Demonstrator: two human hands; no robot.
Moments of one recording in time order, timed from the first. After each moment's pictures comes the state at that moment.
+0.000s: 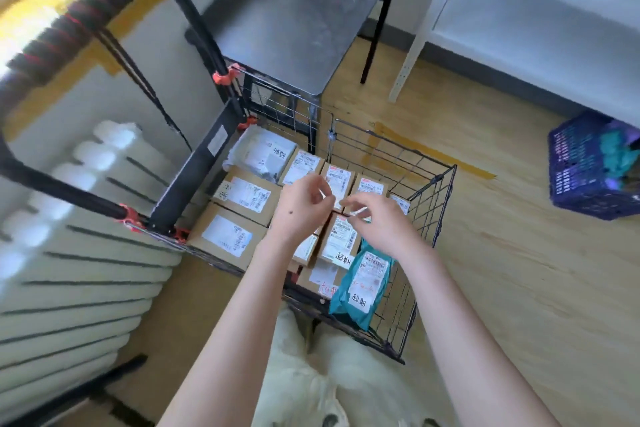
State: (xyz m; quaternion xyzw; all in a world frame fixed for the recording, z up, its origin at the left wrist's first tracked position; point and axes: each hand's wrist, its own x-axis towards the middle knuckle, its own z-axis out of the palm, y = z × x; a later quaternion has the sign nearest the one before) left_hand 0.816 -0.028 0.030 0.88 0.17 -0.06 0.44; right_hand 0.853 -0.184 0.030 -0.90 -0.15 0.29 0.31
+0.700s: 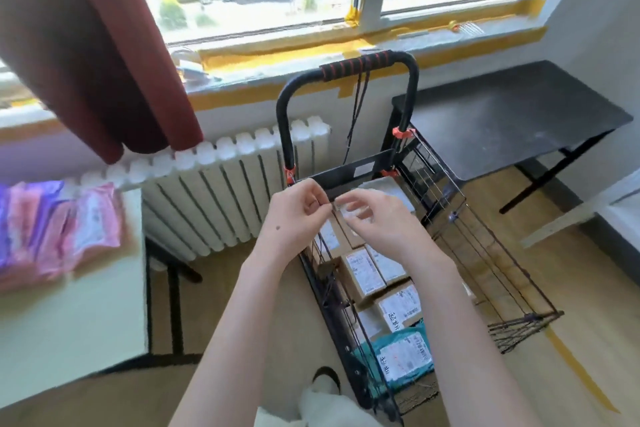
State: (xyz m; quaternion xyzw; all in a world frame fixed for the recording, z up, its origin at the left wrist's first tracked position) left_hand 0.608 -0.018 0.149 0.79 0.42 0.23 0.39; right_hand 0.751 -0.100 0.157 -0.76 -0.53 0.28 0.25
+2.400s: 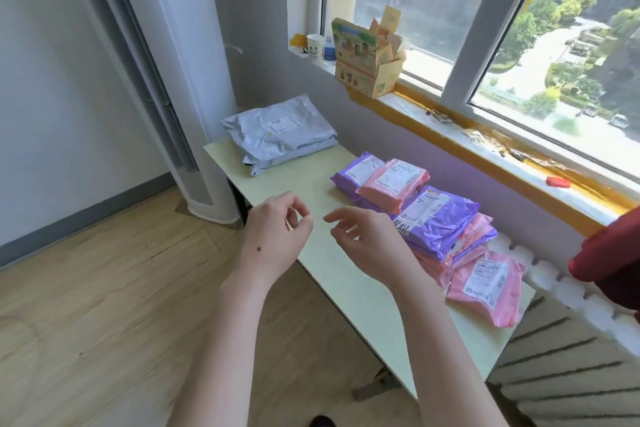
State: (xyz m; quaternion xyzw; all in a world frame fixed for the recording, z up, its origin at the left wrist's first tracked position) left_hand -0.007 -0.053 0.192 0.39 0.82 0.41 0.09; right_hand 0.112 0.056 0.184 -0.32 -0.87 0.35 0.10
